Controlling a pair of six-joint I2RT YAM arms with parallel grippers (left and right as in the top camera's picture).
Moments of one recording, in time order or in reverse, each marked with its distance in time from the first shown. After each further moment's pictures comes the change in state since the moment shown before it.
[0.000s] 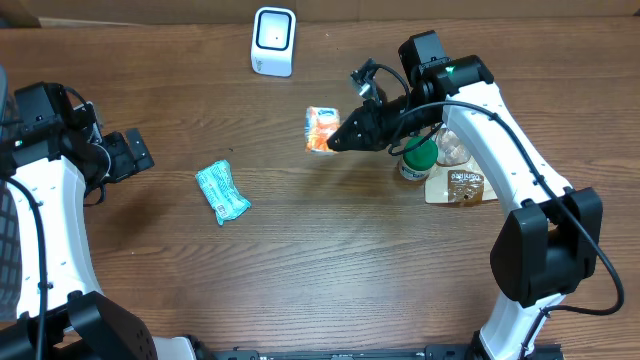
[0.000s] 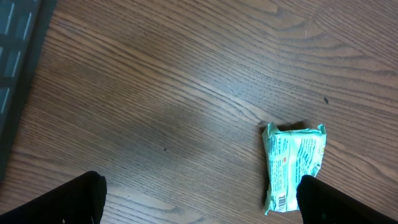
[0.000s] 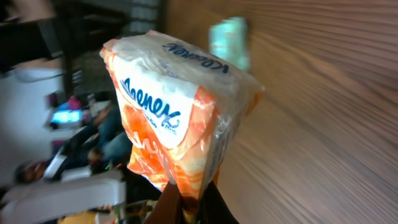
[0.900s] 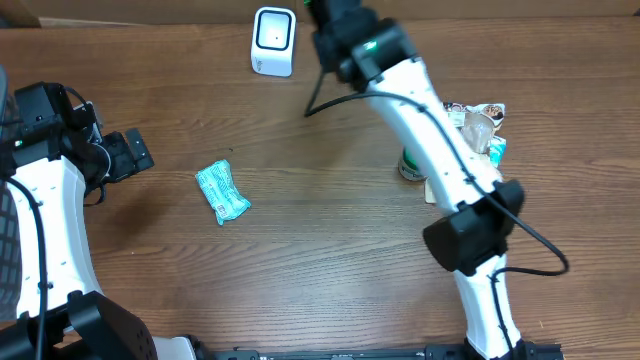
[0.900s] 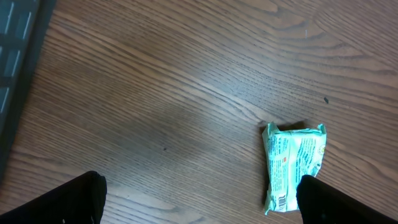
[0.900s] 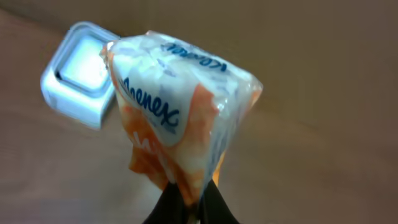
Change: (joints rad) left arm 0.000 0.000 0.000 0.000 0.000 0.000; right arm 0.269 0.320 0.733 0.147 1.481 -0.014
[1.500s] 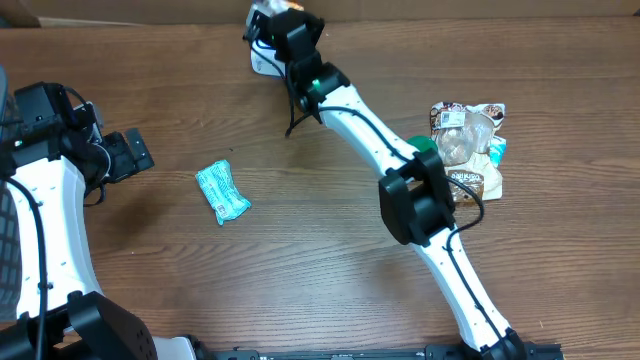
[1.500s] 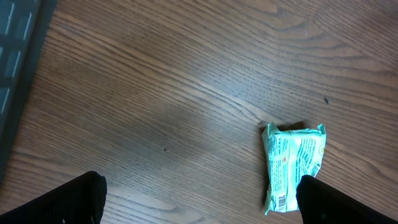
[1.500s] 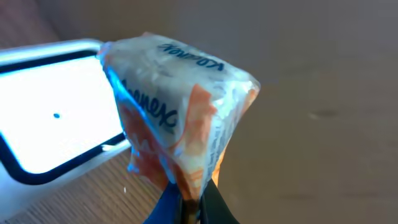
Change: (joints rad) left arm 0.000 0.000 0.000 0.000 0.000 0.000; right arm 0.018 0.419 0.001 0.866 0.025 -0.996
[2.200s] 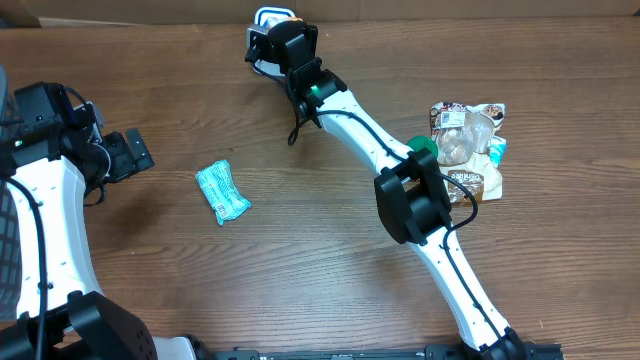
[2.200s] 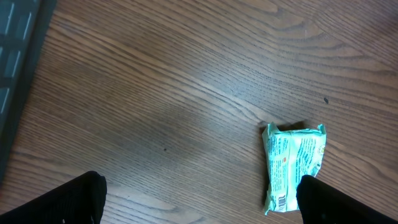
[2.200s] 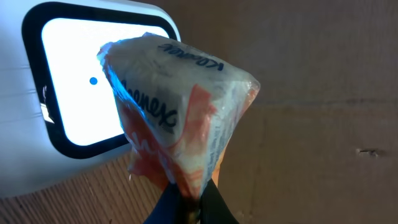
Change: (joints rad) left arm 0.000 0.000 0.000 0.000 0.000 0.000; right arm 0.000 0.032 0.000 -0.023 -0.018 -0.199
